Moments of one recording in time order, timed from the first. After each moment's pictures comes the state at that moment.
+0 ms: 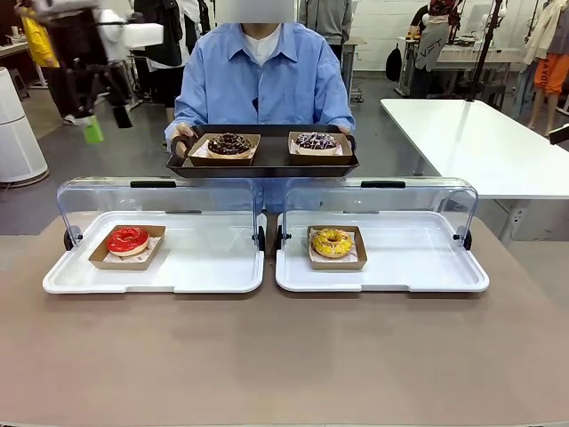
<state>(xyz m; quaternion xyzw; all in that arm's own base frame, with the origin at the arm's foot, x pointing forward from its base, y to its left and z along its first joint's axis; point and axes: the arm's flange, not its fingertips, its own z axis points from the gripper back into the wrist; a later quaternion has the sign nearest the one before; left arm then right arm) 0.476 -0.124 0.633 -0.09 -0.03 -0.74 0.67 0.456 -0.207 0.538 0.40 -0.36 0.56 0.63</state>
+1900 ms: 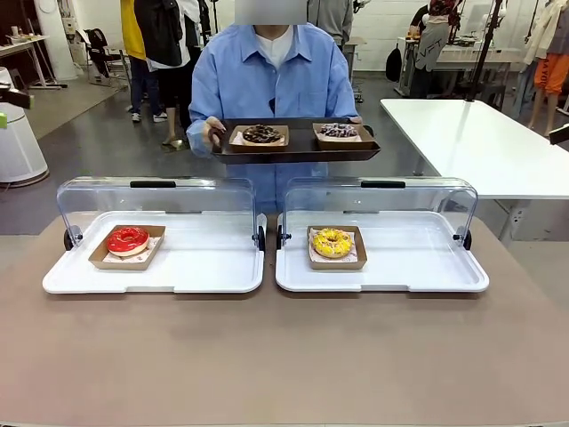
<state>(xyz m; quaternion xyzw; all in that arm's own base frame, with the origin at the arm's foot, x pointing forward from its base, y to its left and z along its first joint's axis) 0.470 0.150 0.559 -0.36 -0.45 -0.55 0.60 0.456 -0.207 0.538 0.40 -0.36 0.56 0.63</state>
